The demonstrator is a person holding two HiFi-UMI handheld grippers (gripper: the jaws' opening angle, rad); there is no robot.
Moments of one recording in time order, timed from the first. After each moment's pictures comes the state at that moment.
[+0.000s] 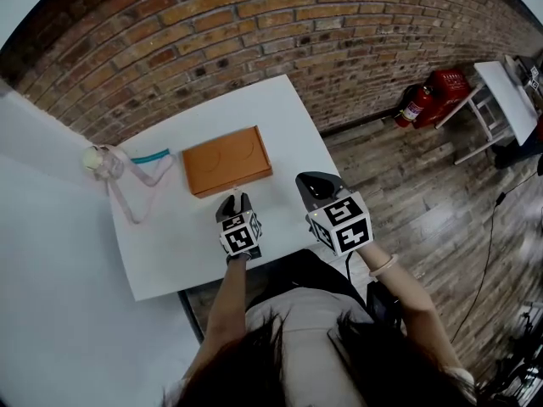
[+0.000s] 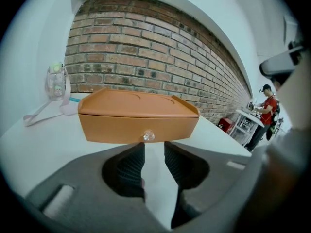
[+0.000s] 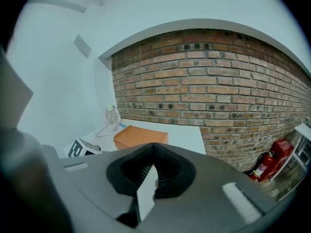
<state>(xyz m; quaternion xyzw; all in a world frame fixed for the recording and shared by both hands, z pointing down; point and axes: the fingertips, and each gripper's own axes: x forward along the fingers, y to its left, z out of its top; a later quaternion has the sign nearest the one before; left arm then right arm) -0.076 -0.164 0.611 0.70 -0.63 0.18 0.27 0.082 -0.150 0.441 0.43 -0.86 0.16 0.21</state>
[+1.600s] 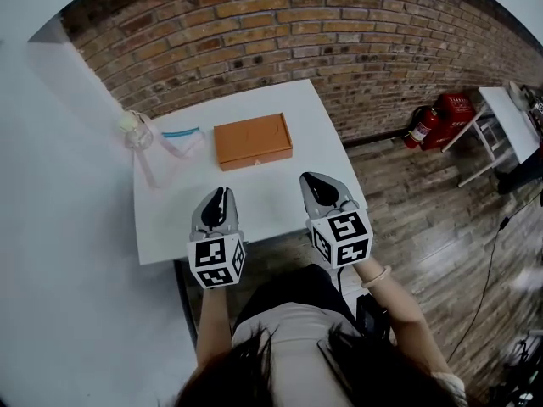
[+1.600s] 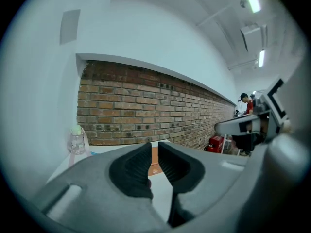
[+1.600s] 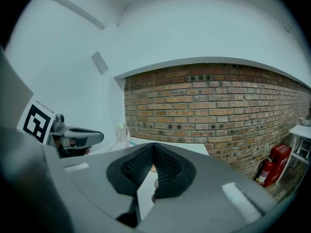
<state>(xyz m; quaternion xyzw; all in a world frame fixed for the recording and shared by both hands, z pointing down) -0.128 -0.013 0.389 0.77 -0.63 0.08 0.08 0.033 -0.037 0.375 0.47 -0.87 0.08 0.10</state>
